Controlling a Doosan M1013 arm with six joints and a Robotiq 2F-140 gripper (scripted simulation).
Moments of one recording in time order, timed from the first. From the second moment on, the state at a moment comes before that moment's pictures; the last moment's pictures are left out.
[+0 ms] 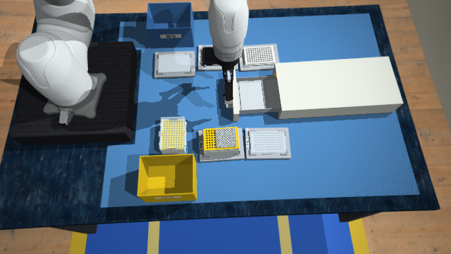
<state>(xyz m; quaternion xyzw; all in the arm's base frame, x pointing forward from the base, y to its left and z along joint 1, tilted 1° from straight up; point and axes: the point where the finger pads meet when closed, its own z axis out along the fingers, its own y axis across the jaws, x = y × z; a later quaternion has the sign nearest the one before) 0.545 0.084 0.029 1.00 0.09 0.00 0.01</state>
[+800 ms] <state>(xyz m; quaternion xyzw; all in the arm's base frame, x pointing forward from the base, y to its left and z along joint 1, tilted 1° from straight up) 0.545 0.084 0.002 1.00 0.09 0.00 0.01</state>
